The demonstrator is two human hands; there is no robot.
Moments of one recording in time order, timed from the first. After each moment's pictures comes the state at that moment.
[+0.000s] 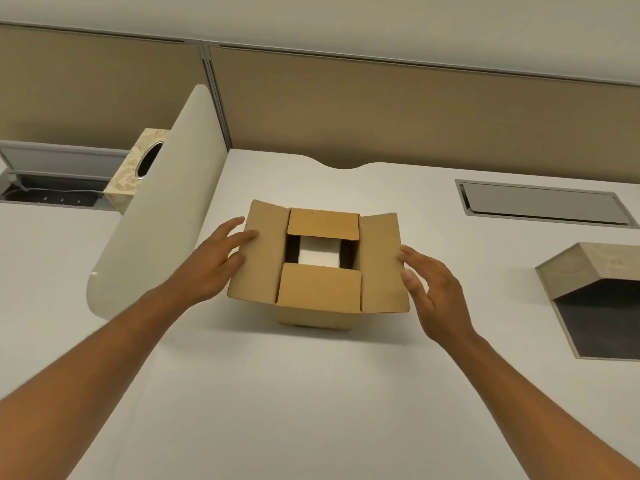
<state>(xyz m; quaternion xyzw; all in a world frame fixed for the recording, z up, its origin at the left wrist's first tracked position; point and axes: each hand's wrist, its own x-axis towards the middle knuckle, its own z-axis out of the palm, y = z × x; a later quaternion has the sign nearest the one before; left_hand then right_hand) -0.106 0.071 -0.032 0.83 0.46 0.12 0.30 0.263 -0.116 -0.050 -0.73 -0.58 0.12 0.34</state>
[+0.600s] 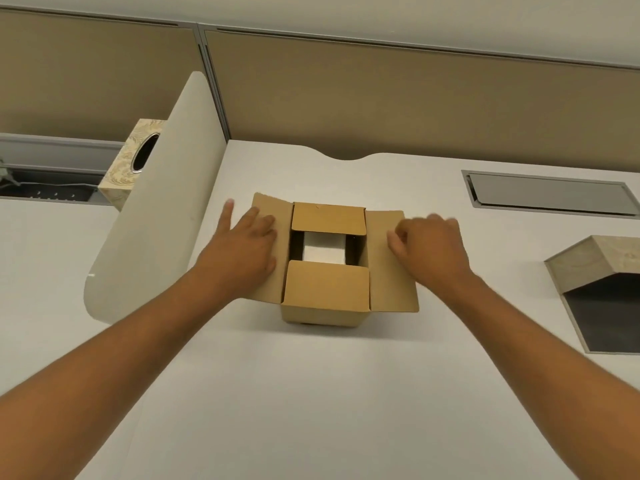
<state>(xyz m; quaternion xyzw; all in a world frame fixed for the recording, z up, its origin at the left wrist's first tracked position) -0.060 0.069 -0.010 0.91 0.40 -0.10 -0.04 0.251 -0.036 -0.003 -0.79 -0.61 -0.04 0.03</state>
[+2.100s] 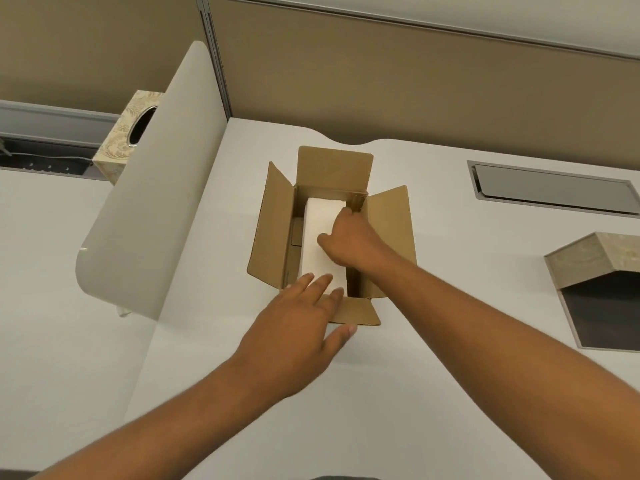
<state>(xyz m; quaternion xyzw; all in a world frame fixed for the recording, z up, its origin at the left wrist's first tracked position) -0.023 -0.085 0.016 0.88 0.41 -0.05 0.23 0.151 0.017 -0.027 -0.80 -0.54 0.25 0.06</state>
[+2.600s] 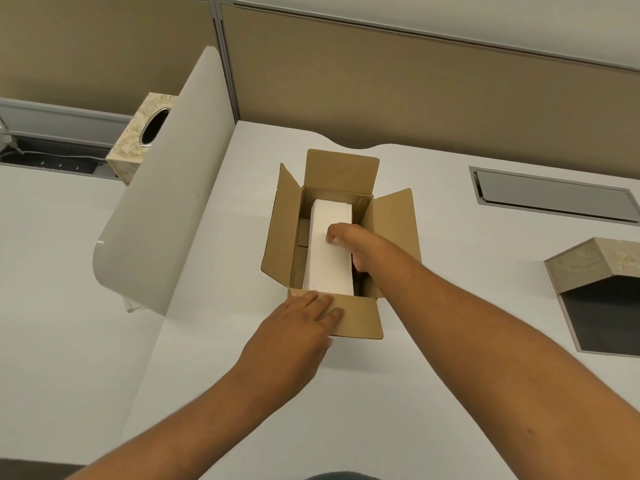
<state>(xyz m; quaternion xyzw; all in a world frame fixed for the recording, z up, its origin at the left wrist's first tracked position) -0.038 -0.093 -0.010 0.92 0.35 -0.07 0.16 0.147 0.031 -0.026 -0.80 -0.24 0.52 0.16</state>
